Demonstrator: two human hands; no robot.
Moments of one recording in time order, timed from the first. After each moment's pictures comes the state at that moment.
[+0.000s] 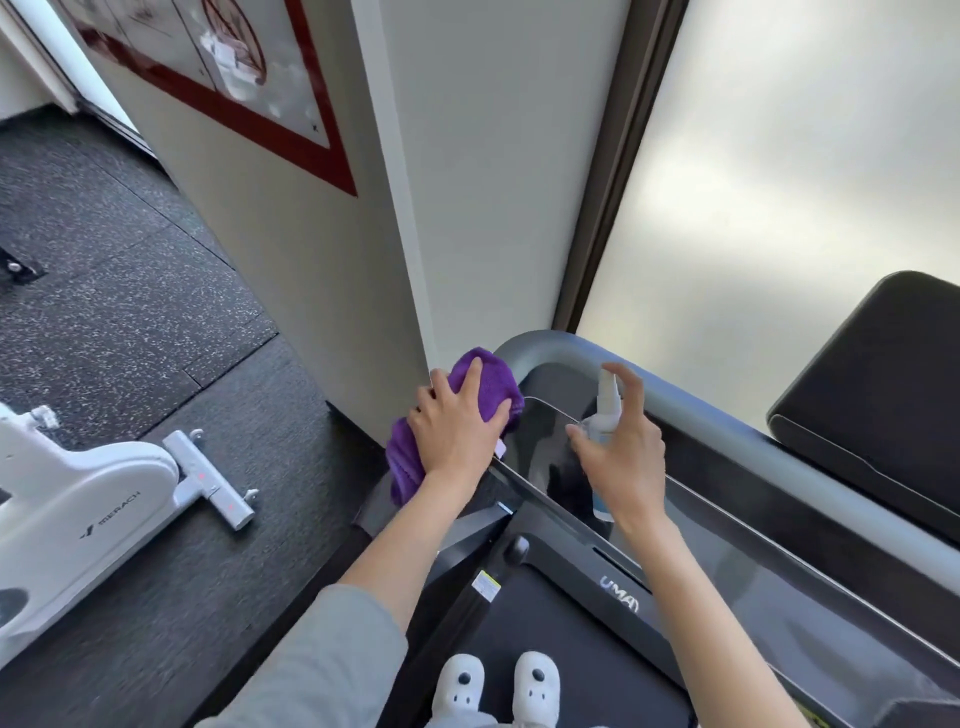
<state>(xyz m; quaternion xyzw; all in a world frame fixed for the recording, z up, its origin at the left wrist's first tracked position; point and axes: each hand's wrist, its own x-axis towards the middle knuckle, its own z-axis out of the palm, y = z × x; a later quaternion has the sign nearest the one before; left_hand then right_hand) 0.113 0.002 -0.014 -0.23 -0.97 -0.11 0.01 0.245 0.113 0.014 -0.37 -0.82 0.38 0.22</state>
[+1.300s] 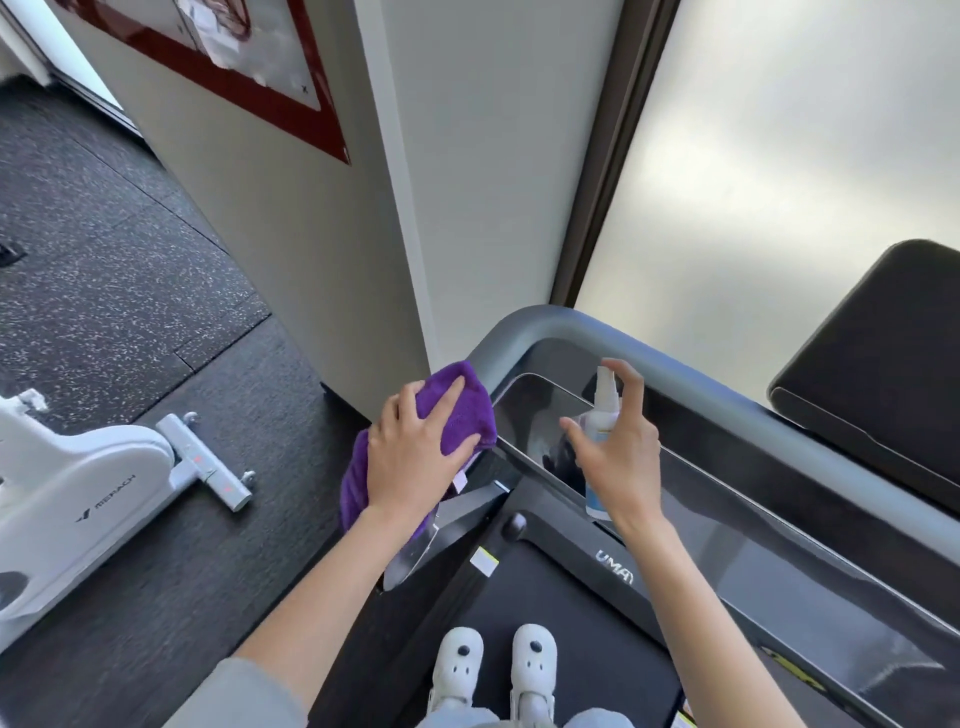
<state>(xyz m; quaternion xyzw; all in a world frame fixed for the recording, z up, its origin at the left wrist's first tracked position) 0.126 -0.074 -0.021 -0.33 -0.93 -0.14 0.03 0.258 0.095 0.003 -0.37 -0.80 0.41 0.22</state>
